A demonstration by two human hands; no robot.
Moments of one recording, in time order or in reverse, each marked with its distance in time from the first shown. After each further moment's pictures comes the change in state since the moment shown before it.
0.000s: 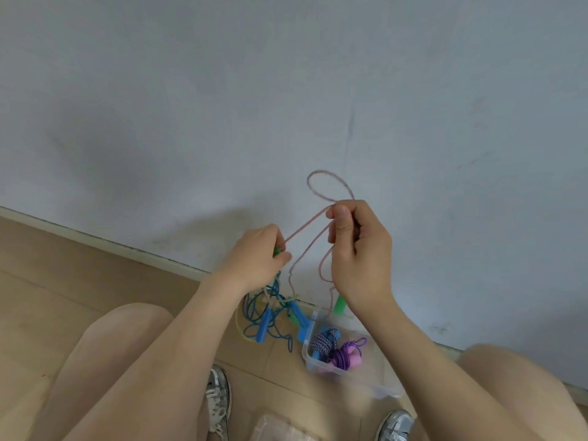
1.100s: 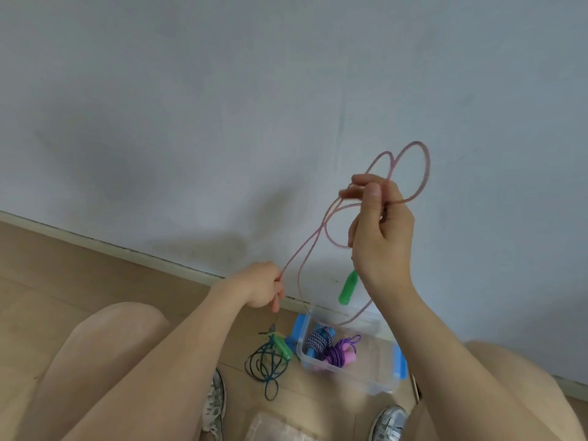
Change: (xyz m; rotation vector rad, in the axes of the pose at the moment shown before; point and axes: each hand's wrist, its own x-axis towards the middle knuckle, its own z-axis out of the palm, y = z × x) left_hand 0.005 -0.015 0.047 0.038 -0.535 -0.116; right_hand 0.020 -0.007 -0.029 0.140 0.086 0.107
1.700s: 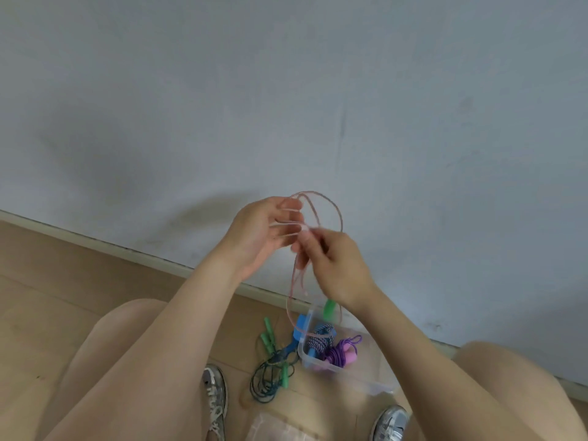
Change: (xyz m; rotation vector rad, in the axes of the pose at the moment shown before) left_hand -0.038 0.050 -0.062 -1.404 0.276 0.293; right_hand -0.021 0.031 0.022 -0.352 -0.524 0.117
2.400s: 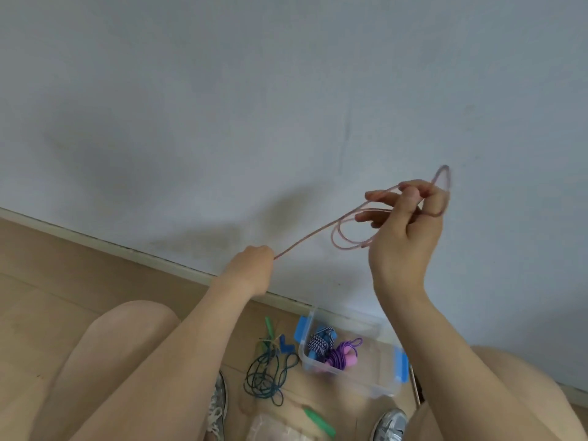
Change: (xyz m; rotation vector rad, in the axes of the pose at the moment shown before) left_hand 0.004 -0.050 -0.041 1.529 -0.027 -0.169; right_hand 0.000 -0.033 -0.042 0.485 0.772 -0.108
